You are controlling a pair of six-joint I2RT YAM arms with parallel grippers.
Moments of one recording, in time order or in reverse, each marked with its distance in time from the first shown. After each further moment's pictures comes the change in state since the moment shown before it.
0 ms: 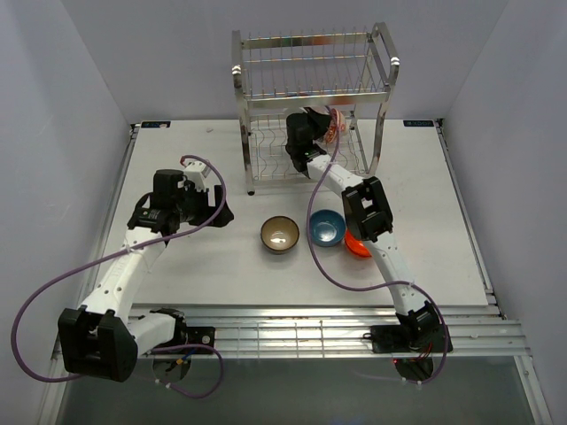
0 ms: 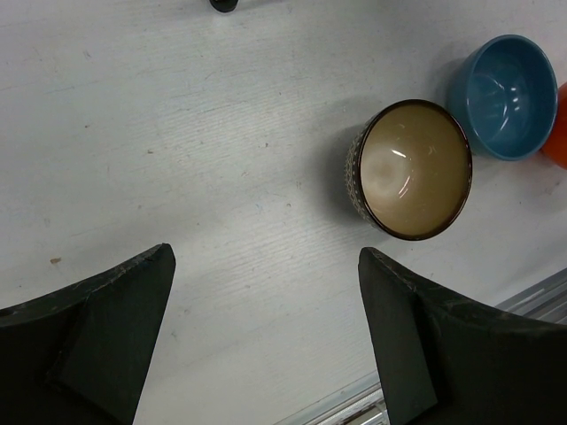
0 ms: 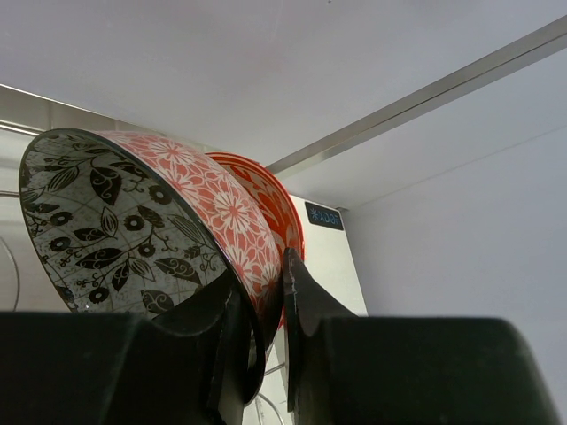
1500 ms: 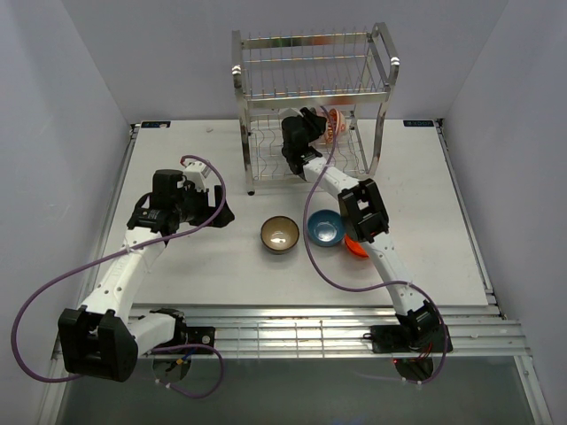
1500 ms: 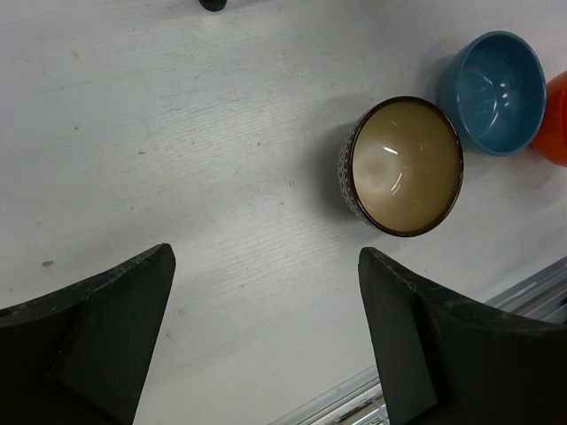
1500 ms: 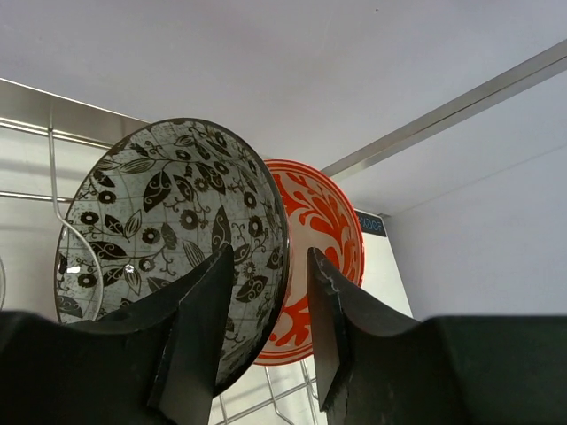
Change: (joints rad) left arm 0.005 -0.001 -0.002 0.000 0.028 0.002; right arm 0.011 0.043 0.043 -0.025 -0.035 0.111
